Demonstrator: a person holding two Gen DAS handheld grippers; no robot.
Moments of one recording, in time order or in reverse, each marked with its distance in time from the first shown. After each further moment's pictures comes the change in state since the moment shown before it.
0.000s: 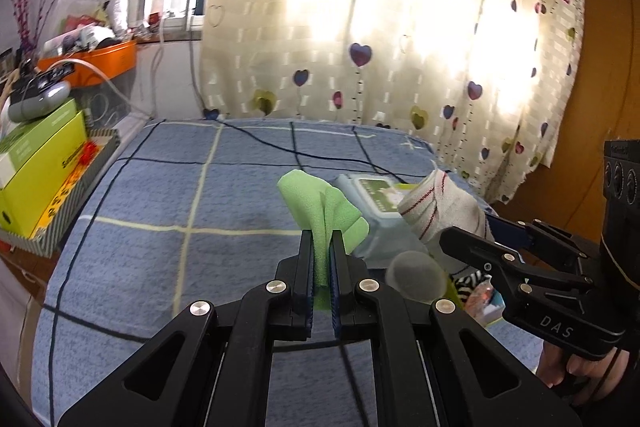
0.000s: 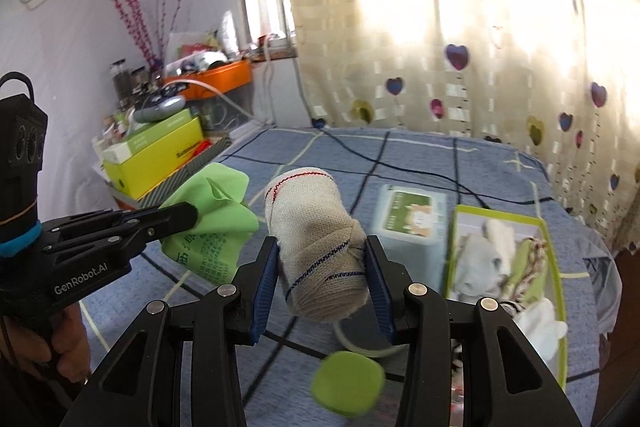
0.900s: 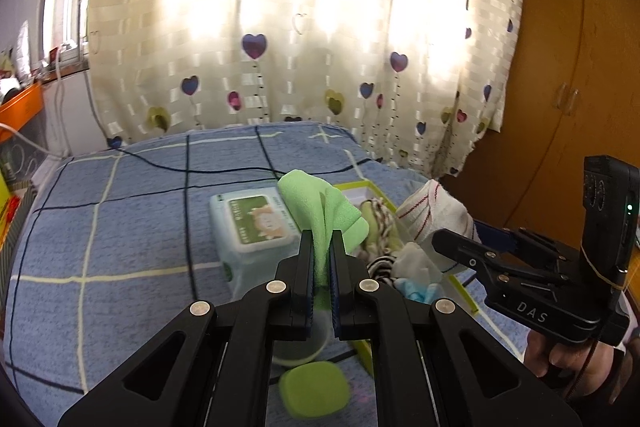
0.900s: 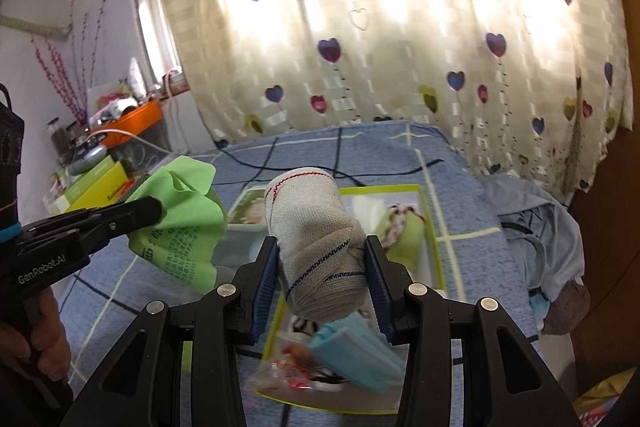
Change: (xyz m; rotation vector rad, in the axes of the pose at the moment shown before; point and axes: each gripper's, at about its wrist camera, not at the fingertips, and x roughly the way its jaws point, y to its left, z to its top) left arm 0.053 -0.120 0.025 0.164 0.048 -0.171; right arm -0.050 -0.136 -0.034 0.211 -0.046 -0.175
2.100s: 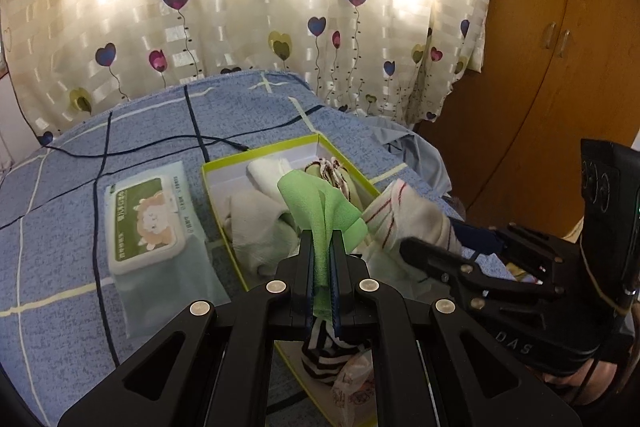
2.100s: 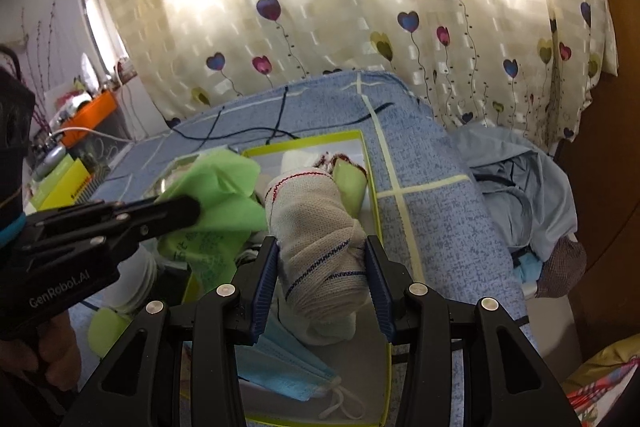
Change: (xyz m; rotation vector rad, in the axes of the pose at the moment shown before) left arm 0.111 -0.053 -0.004 0.097 0.189 -0.092; right arm 0.048 -0.067 -0.028 0.107 0.127 -0.064
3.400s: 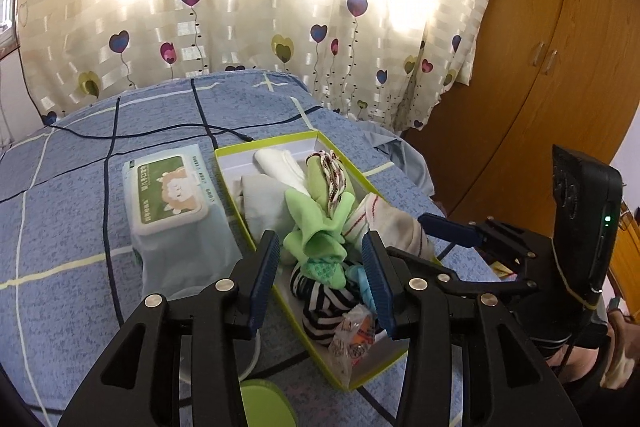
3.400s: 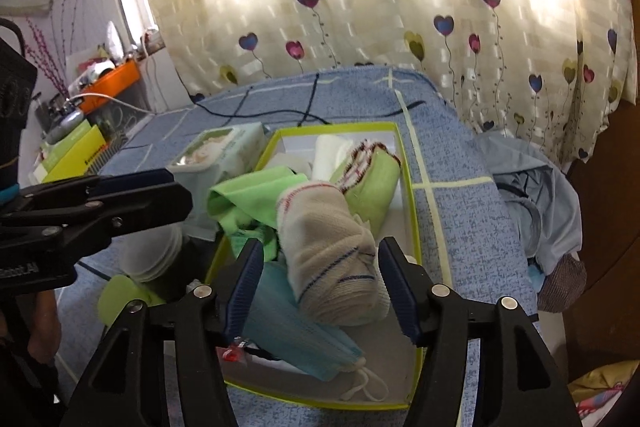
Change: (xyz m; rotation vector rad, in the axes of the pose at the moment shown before) left arm -0.043 0.018 -0.018 -0.056 -0.026 -0.064; right arm -0.012 0.031 -0.007 -0.120 0.016 0.045
